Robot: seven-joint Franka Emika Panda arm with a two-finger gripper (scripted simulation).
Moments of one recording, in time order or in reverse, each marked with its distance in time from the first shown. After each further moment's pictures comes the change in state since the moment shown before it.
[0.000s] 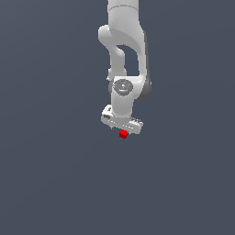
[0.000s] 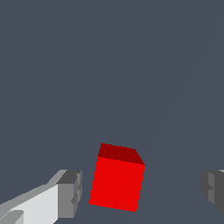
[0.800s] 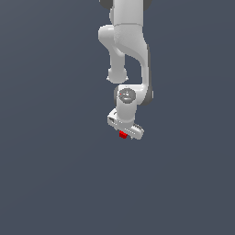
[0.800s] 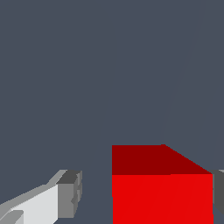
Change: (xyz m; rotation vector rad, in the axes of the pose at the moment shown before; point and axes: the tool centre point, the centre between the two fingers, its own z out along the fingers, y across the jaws) arm -0.015 -0.017 0.048 0.011 0.005 0.190
